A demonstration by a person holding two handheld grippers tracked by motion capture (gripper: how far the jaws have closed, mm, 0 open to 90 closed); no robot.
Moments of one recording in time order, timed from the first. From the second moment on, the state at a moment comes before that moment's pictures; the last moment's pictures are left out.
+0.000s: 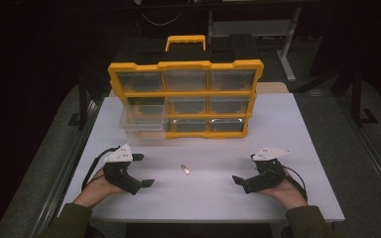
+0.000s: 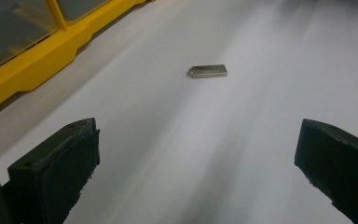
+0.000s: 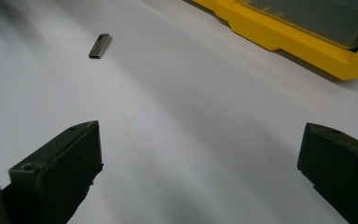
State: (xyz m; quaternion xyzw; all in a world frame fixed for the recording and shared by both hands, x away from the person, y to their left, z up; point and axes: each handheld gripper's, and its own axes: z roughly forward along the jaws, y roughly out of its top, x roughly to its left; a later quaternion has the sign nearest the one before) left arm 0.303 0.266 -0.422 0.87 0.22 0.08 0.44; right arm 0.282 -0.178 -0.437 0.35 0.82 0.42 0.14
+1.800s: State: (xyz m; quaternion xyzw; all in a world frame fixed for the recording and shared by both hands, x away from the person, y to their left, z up) left arm 0.306 0.270 -0.419 0.86 0.23 0.07 0.45; right arm 0.300 -0.158 -0.417 0.34 0.82 0.45 0.12
